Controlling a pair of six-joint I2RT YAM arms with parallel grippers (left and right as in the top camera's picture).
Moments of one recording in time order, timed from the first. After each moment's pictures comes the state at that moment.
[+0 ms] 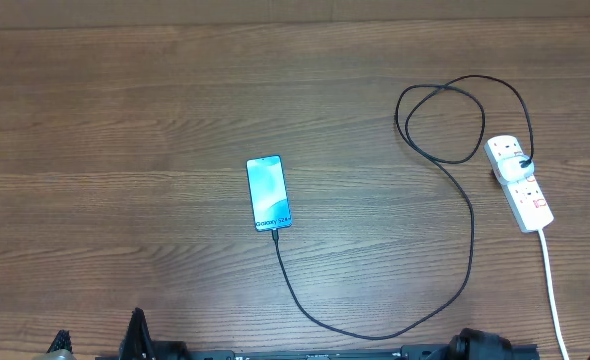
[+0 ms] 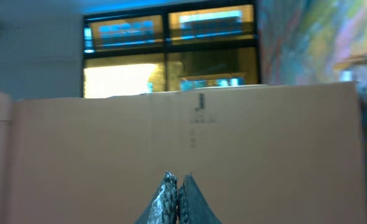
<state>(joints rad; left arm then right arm) -0.04 0.01 1.06 -1.31 -0.20 -0.32 -0.27 0.28 1.42 -0.60 -0.38 0.25</state>
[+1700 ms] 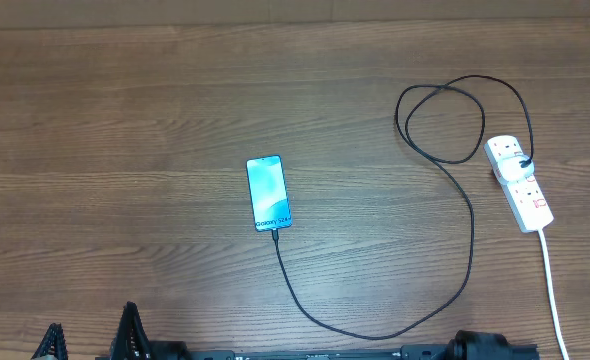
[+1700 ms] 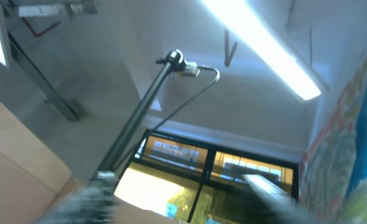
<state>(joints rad) -0.04 0.01 1.06 -1.20 -0.20 -0.34 -0.10 0.01 1.36 -0.19 -0.41 0.12</state>
